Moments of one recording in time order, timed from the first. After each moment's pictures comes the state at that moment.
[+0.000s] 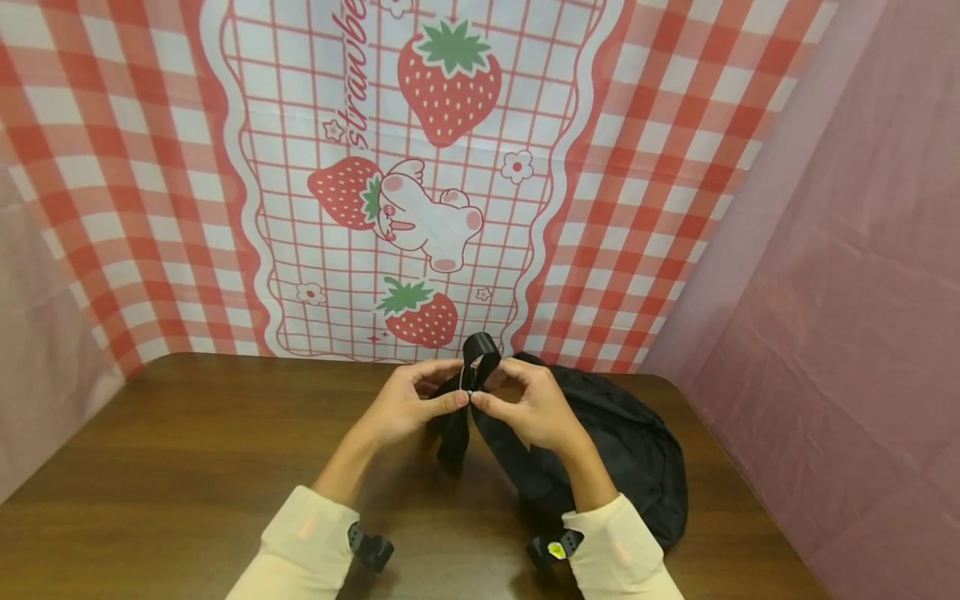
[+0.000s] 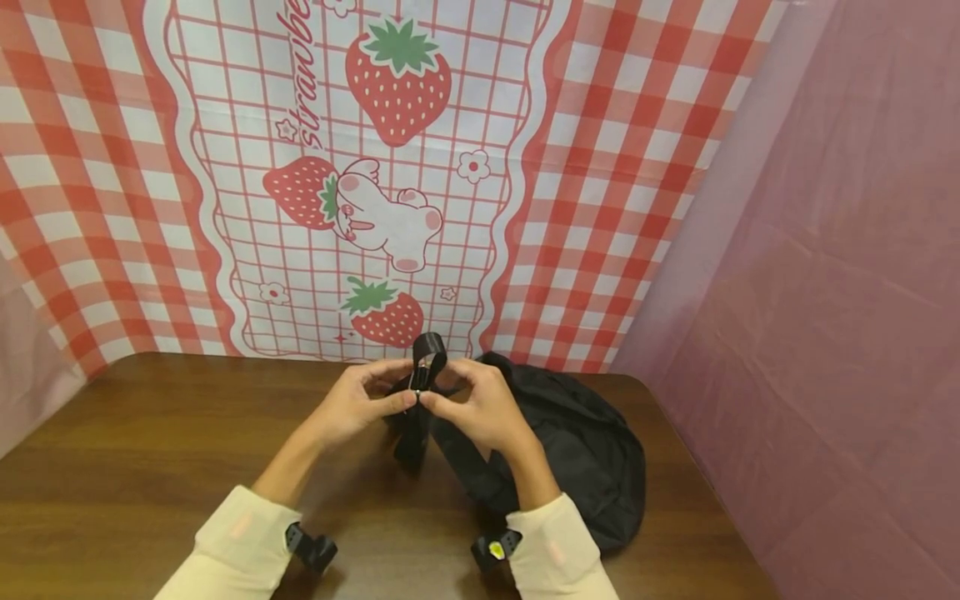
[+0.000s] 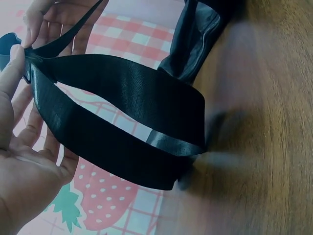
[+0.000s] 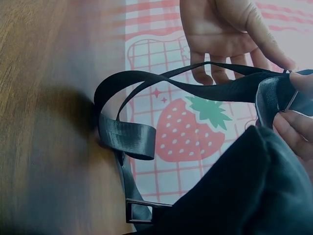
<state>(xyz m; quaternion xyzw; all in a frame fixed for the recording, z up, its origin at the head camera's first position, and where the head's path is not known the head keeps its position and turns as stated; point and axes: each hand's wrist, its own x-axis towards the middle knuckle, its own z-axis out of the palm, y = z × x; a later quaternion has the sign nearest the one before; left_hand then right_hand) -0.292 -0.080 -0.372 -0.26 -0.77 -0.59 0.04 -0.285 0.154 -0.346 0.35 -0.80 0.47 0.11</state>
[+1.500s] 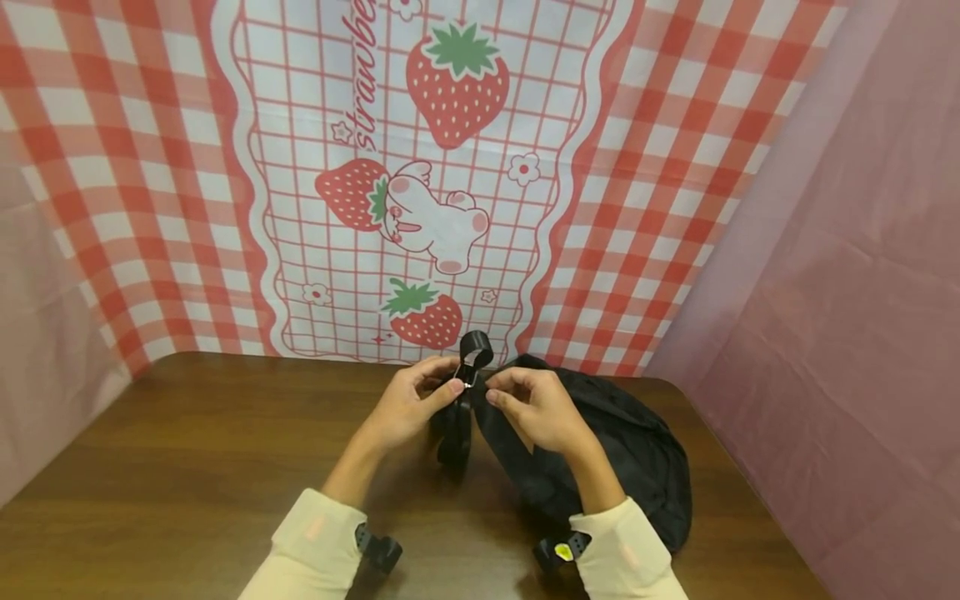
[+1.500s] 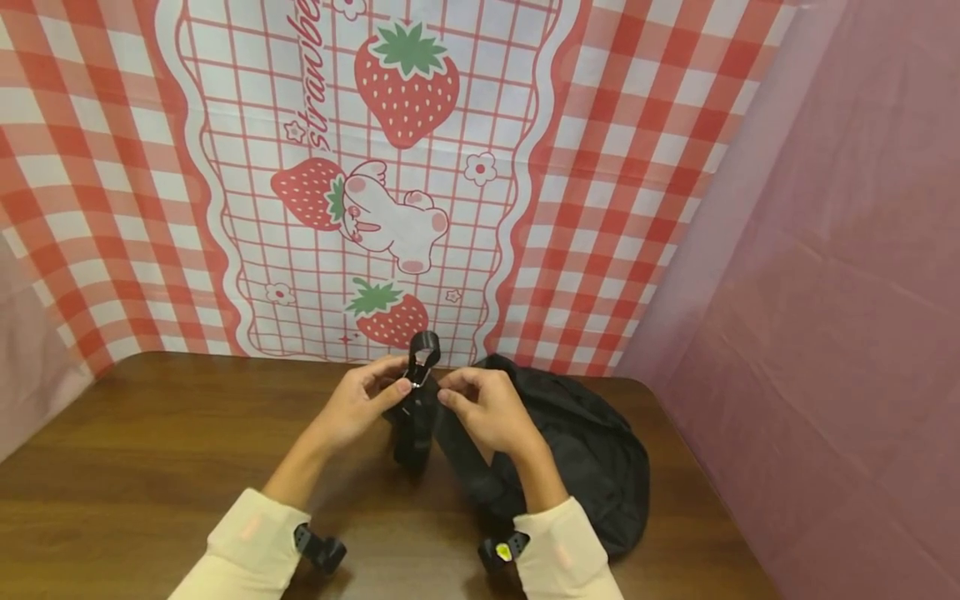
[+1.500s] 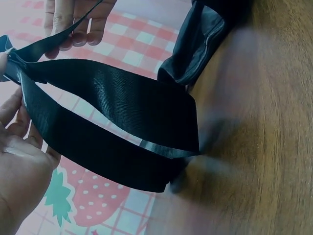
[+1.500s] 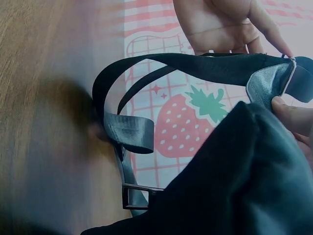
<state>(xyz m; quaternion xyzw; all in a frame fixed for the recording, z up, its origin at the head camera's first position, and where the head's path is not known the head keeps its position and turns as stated) -0.293 -0.078 -0.379 -0.29 -0.73 -0.61 0.08 -0.285 0.155 -0.347 0.30 -0.85 0.43 0.10</state>
